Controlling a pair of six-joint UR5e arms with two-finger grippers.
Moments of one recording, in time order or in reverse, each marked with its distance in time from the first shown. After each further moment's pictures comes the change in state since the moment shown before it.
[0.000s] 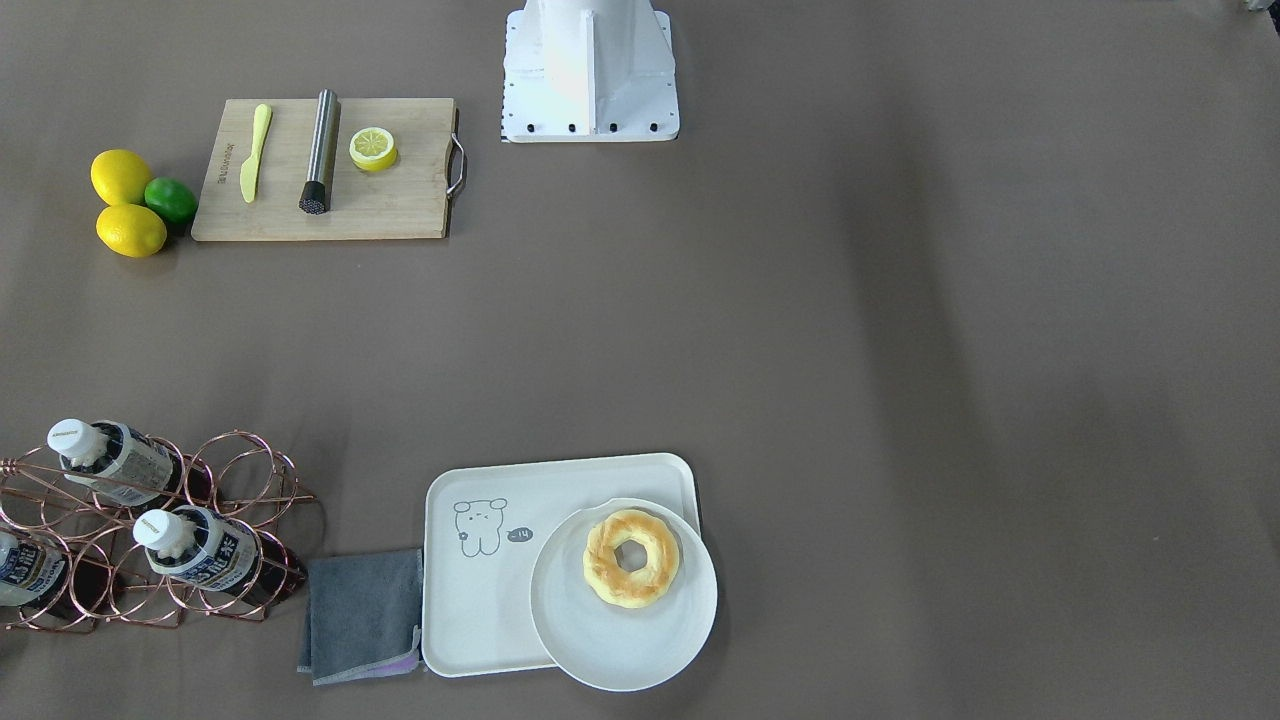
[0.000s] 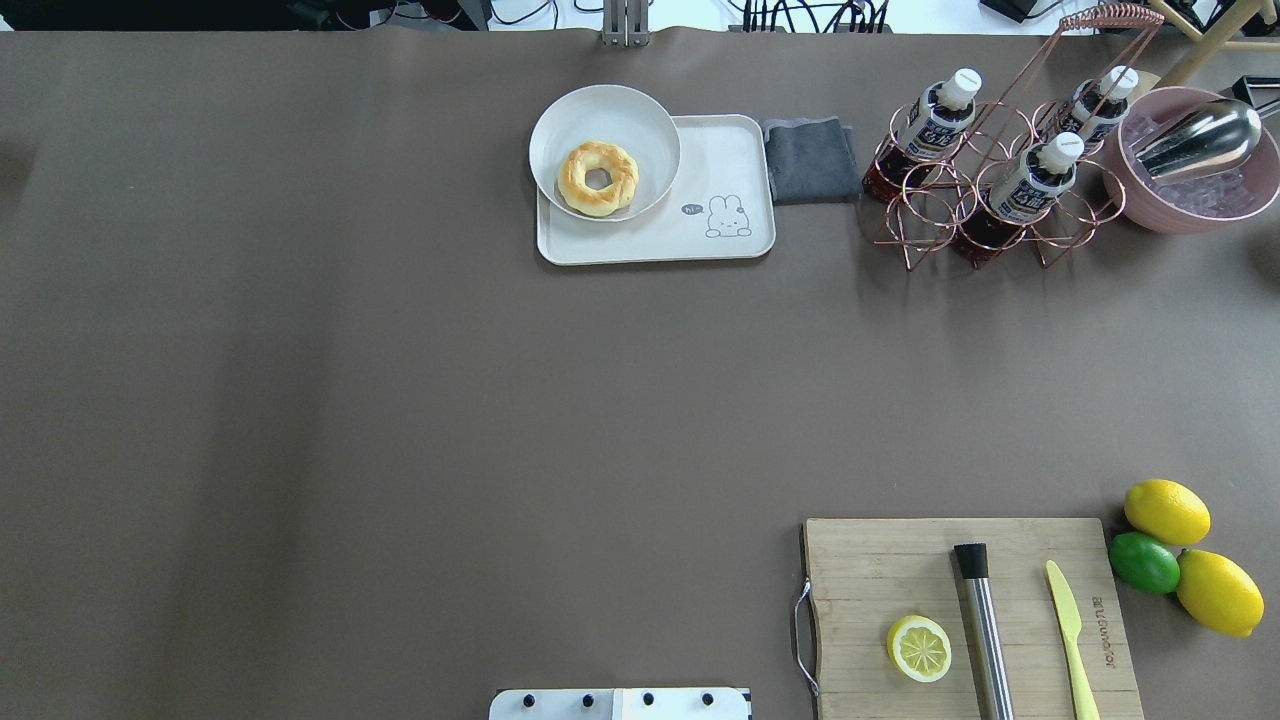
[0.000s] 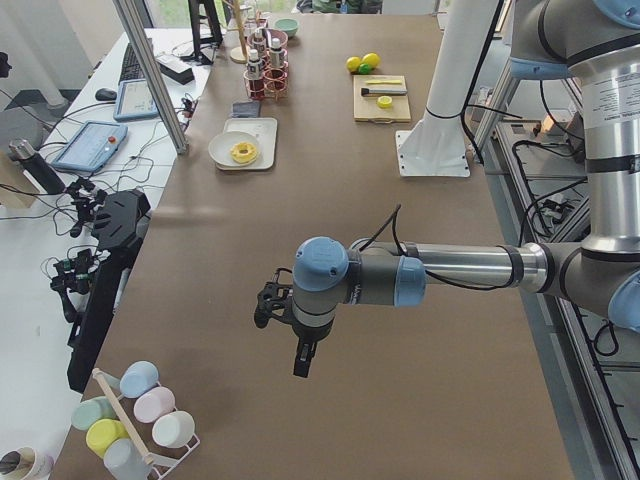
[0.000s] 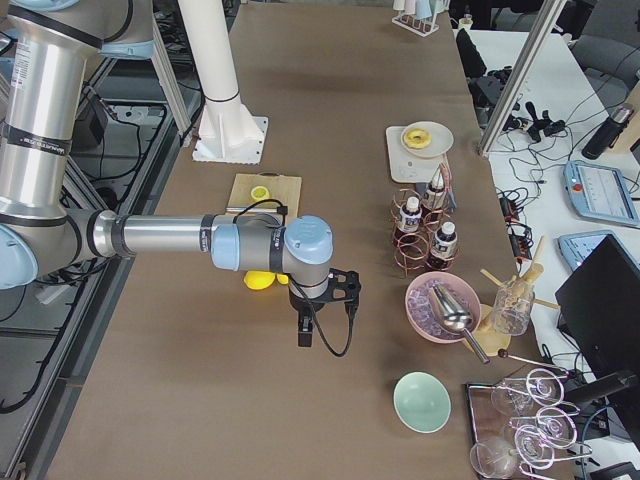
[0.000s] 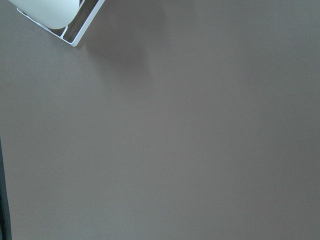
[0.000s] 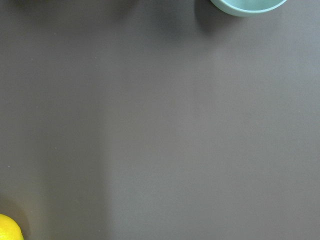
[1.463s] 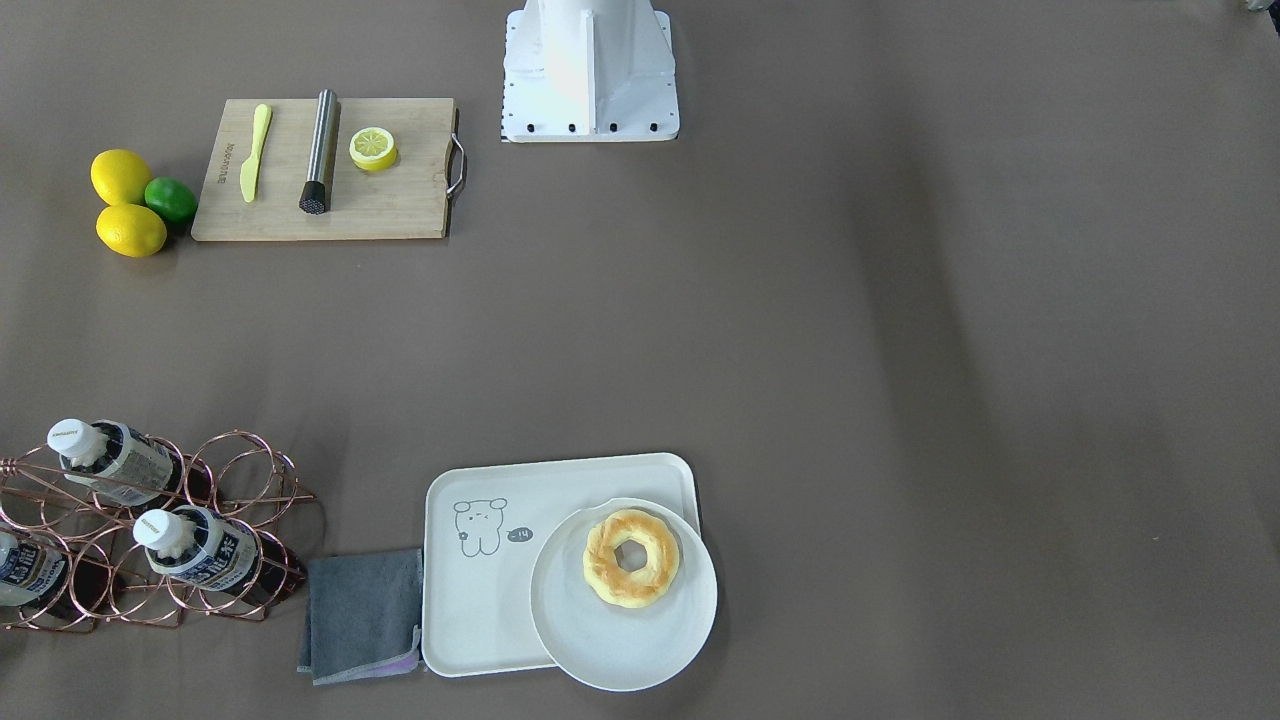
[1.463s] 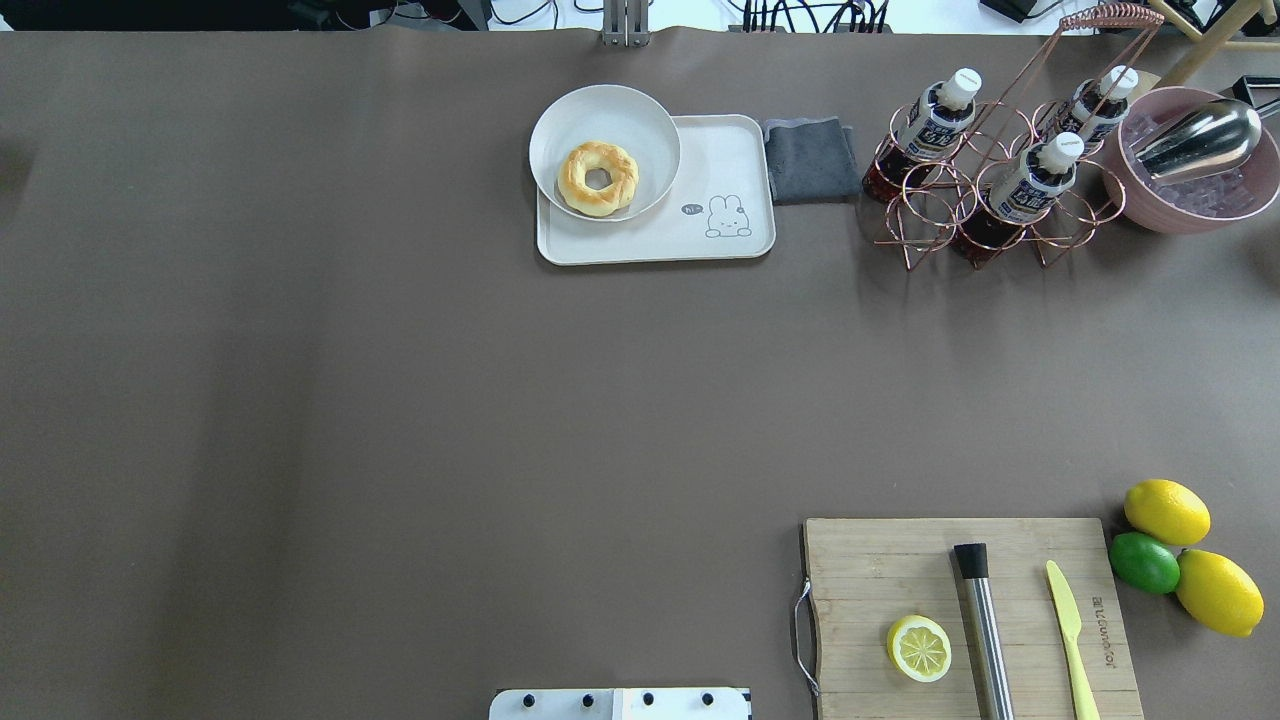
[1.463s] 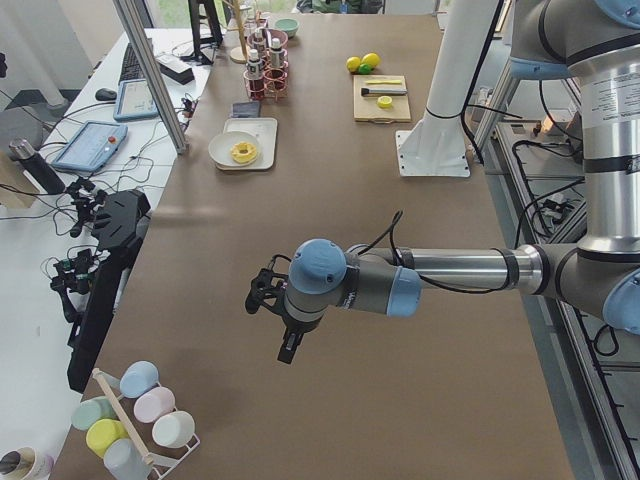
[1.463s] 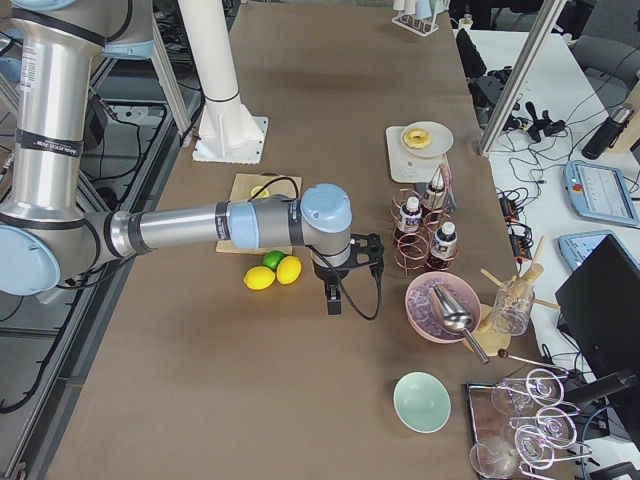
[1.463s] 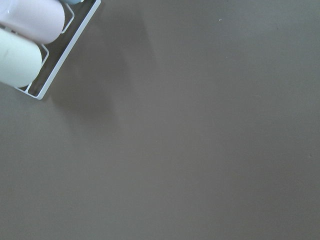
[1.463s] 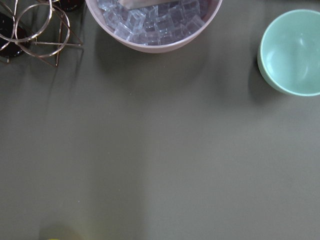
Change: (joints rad) left arm -0.007 -0.019 0.046 -0.162 -0.119 0.004; right arm 0.006 0.090 0.043 0.006 0.091 -0.003
